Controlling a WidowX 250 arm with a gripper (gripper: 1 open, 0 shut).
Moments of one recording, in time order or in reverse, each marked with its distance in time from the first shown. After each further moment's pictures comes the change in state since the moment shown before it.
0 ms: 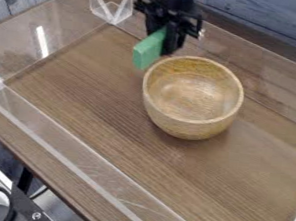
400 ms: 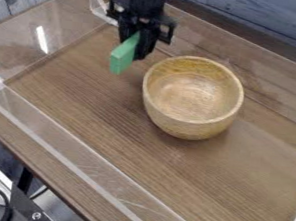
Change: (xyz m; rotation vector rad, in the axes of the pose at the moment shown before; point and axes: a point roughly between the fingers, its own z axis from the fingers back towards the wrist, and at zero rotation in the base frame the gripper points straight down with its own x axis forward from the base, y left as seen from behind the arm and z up) arm -0.001 0.028 -0.032 0.082 0.073 0.094
